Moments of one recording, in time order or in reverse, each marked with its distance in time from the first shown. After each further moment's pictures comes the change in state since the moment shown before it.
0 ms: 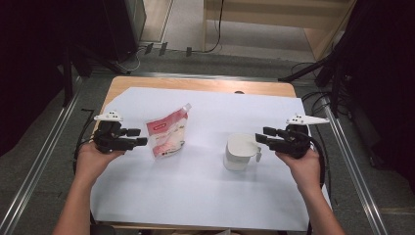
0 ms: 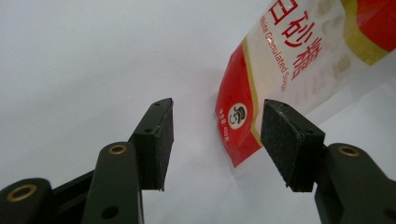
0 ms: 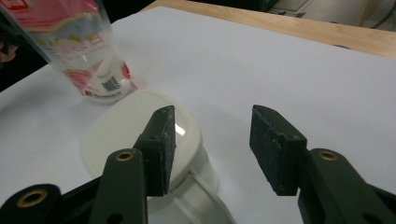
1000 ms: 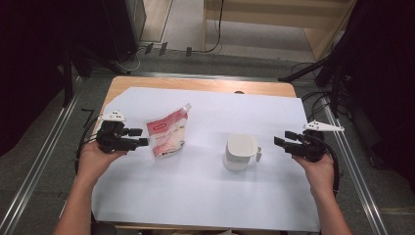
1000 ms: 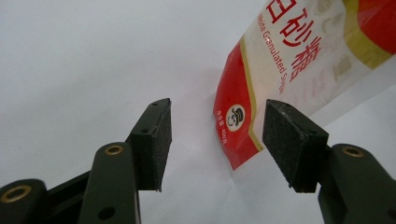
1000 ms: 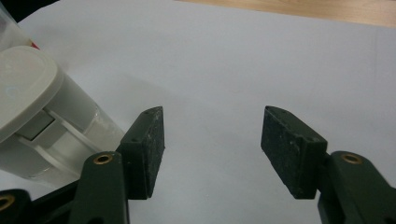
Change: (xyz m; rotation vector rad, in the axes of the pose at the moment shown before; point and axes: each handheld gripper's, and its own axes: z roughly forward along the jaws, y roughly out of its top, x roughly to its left) left arm -0.002 0.003 0.004 0.005 0.004 0.014; right arm -0.054 -0.038 -0.014 0.008 -0.176 0.084
